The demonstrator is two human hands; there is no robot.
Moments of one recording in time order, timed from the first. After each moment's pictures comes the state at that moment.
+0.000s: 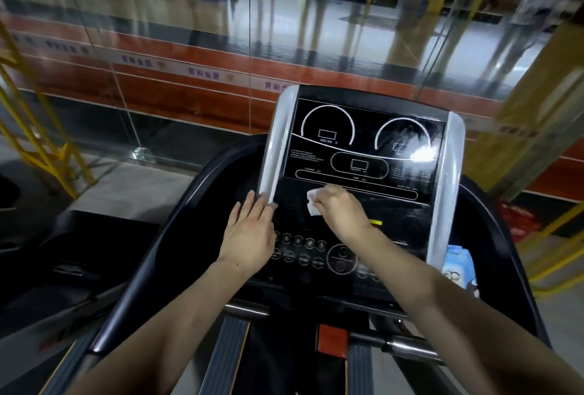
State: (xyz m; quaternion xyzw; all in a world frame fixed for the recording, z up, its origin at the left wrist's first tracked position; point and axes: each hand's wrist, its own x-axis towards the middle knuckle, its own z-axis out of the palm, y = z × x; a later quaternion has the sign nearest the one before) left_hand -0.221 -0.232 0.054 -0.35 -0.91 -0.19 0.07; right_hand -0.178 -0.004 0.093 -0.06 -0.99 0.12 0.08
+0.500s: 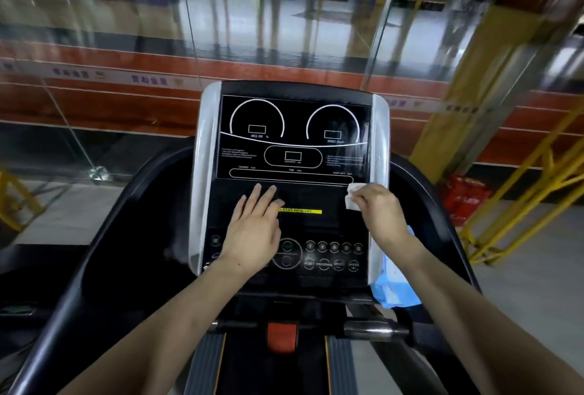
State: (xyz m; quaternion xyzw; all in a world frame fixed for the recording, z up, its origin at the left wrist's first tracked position) left_hand -0.173 -0.119 0.061 -0.45 -0.86 -0.21 0.10; right_hand -0.050 0.155 0.069 -0.22 -0.93 0.14 0.27
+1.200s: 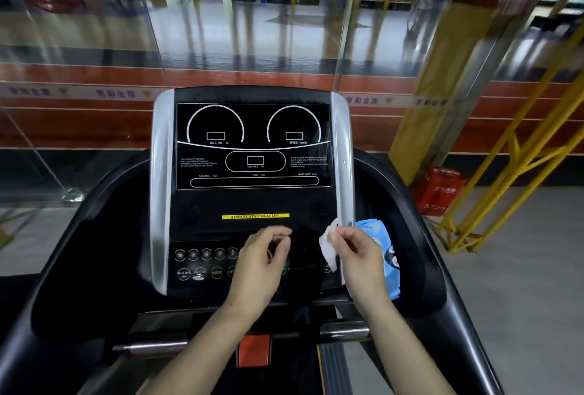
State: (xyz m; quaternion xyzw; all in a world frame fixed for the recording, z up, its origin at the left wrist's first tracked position) left_hand -0.083 -0.084 0.069 -0.34 -0.77 -0.54 -0.07; right_hand 0.034 0.065 0.065 -0.32 -0.65 0.60 0.34
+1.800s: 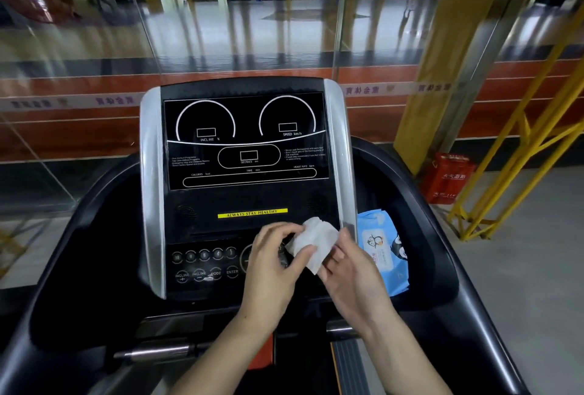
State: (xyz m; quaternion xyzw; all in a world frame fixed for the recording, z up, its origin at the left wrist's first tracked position) left_hand -0.059 -0.072 0.067 -0.34 -0.75 -0.56 -0.07; right_hand 0.047 0.036 0.073 -0.21 -0.34 0.89 0.24
